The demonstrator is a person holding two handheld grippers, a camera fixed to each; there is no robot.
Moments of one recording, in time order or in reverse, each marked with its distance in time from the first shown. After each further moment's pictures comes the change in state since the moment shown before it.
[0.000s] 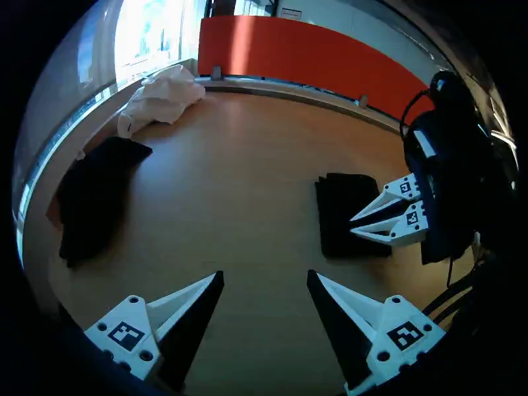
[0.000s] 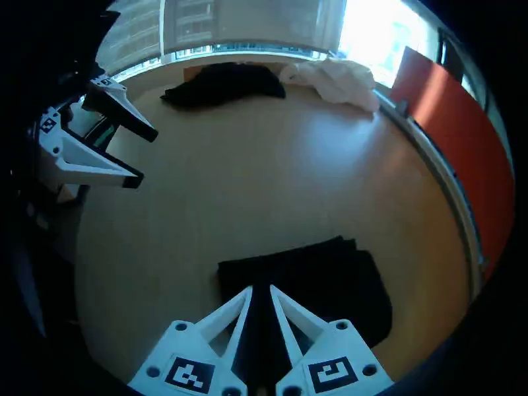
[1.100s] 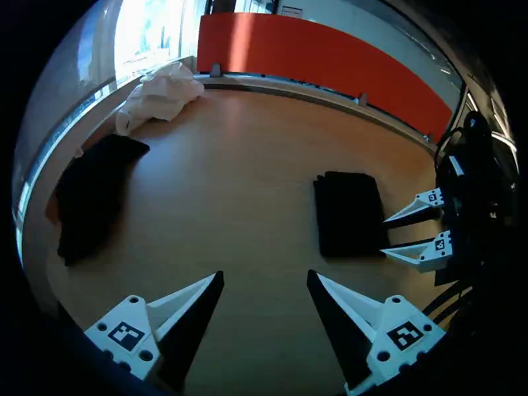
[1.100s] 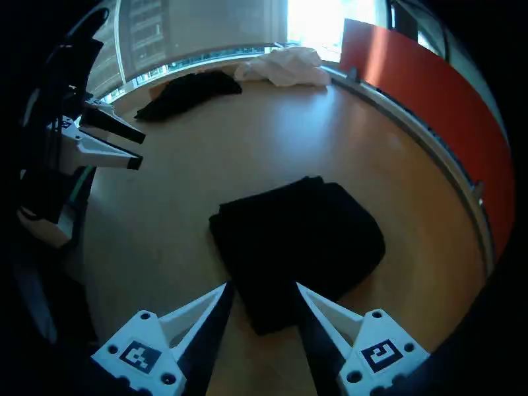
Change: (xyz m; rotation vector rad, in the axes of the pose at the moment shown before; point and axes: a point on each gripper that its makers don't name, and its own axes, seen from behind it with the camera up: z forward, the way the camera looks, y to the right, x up) left arm 0.000 0.005 0.003 -0.004 -0.013 -0.003; right arm -0.061 -0.005 -0.041 -0.090 0.029 0.246
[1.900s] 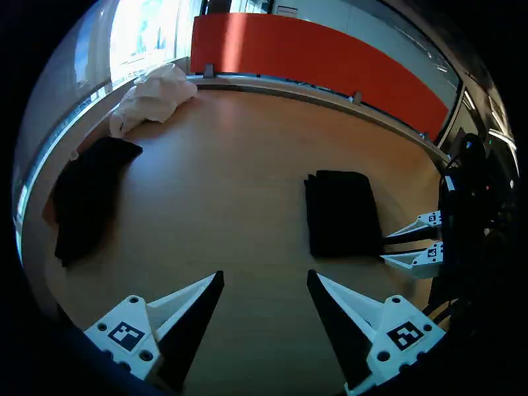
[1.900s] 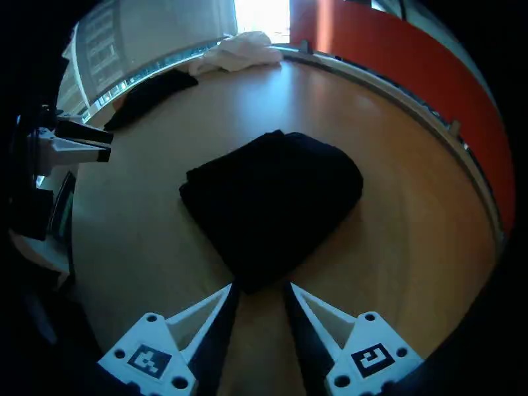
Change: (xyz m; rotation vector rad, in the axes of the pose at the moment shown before) left arm 0.000 0.014 0.001 -0.018 0.000 0.012; right arm -0.046 0.001 -0.001 -0.090 -0.031 0.223
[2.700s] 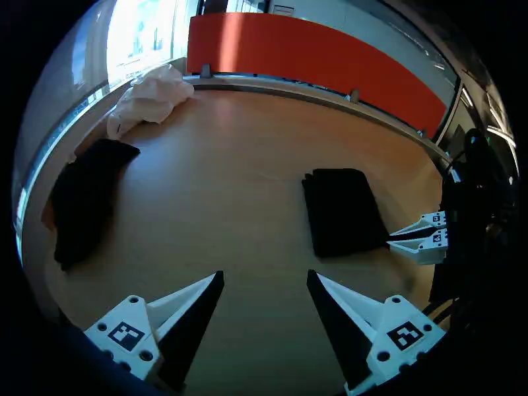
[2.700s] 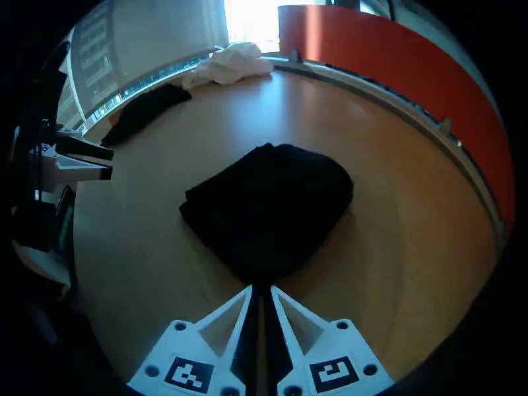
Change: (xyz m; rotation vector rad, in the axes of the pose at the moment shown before) left arm 0.002 0.000 0.001 -0.010 -0.003 0.015; right arm 0.012 0.003 -0.004 -0.015 0.062 0.023
